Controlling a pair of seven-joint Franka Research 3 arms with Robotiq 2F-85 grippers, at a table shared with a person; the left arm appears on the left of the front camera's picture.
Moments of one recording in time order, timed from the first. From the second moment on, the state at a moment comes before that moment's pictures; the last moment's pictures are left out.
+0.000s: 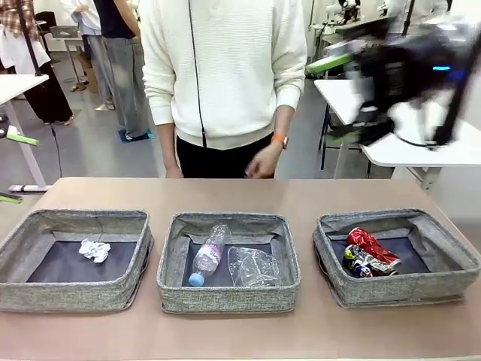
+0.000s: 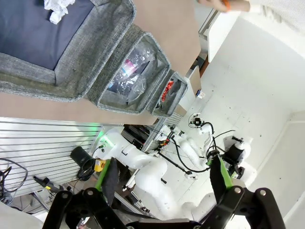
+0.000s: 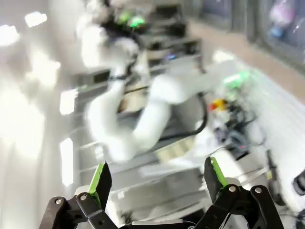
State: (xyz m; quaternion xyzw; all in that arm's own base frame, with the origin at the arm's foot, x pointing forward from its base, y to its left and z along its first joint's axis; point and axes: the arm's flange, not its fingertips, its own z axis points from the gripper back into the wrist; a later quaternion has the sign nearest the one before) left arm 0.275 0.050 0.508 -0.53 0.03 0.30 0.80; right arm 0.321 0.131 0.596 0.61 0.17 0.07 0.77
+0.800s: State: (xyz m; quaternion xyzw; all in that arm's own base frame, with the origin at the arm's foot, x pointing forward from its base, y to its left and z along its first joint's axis) left arm 0.275 0.051 0.508 -0.53 0.04 0.30 0.80; right arm 0.260 -0.067 0.535 0.54 -0.08 -0.18 0.82
